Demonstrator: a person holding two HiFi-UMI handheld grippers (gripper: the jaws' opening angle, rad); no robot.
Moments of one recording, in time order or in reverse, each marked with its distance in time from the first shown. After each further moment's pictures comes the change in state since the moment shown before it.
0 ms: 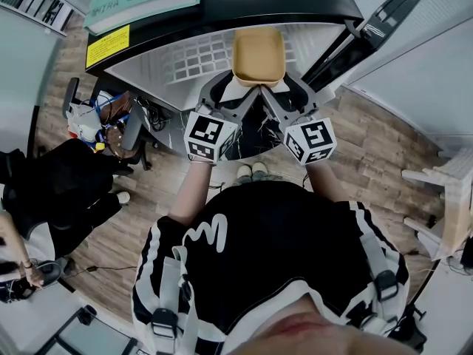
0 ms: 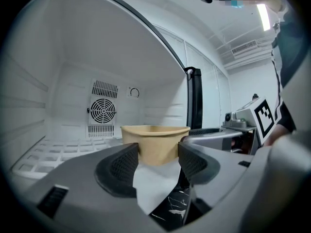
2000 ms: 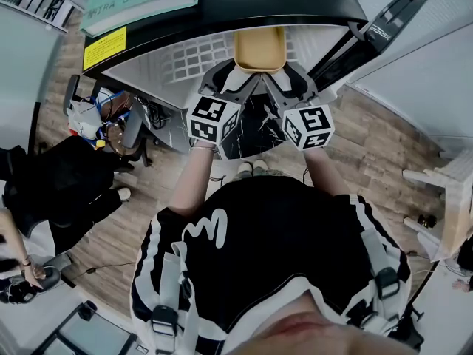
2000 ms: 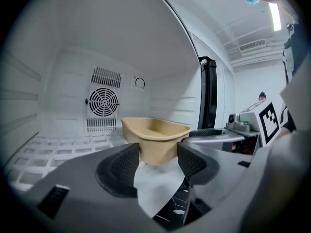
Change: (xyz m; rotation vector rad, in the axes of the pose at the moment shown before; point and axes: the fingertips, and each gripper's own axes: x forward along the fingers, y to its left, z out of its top) left arm 0.031 0.023 -0.008 -0.044 0.092 0.019; right arm 0.027 -0.026 -0.010 0.036 0.038 -0.040
